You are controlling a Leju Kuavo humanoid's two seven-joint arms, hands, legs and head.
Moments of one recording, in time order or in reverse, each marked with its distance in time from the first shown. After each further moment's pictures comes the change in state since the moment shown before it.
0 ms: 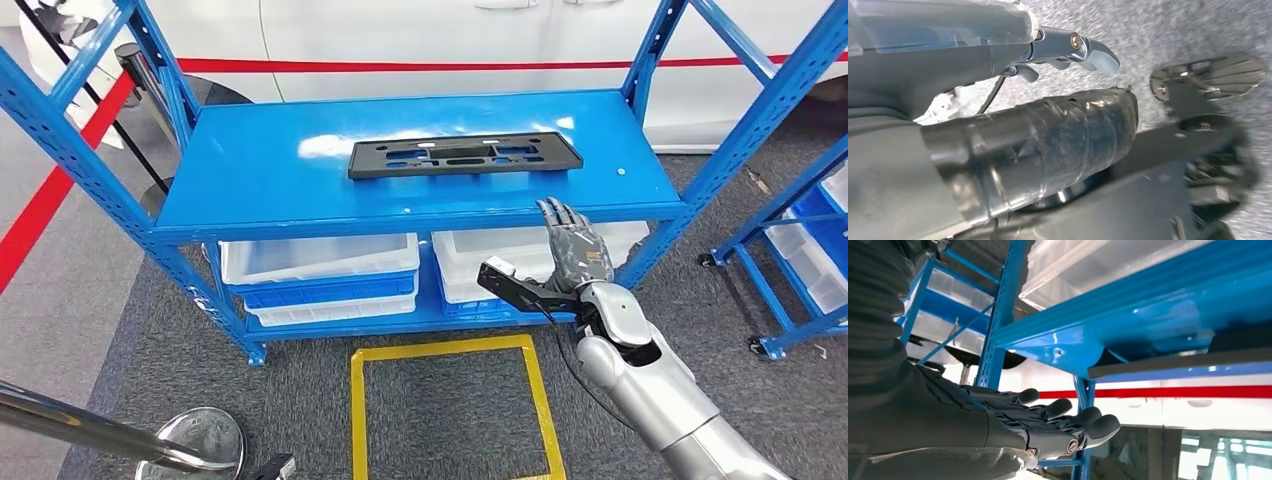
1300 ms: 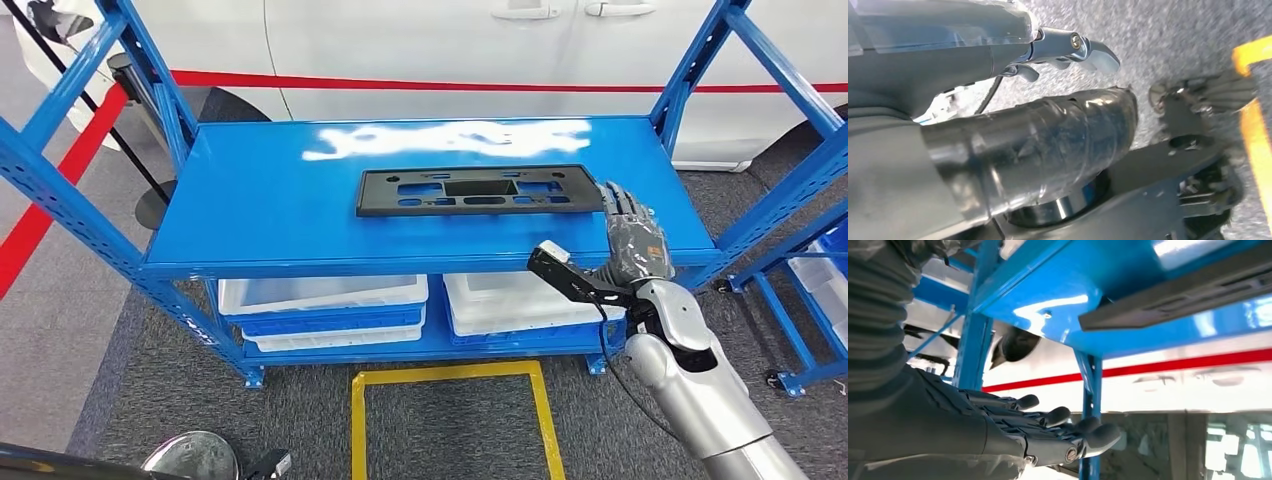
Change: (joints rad) left arm -0.003 0.002 -0.016 0.005 0.002 0.002 -0.016; right arm 0.072 -0.074 -0.178 -0.090 0.021 0.010 -0.054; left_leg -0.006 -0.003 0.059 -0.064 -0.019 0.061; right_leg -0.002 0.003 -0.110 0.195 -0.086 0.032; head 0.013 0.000
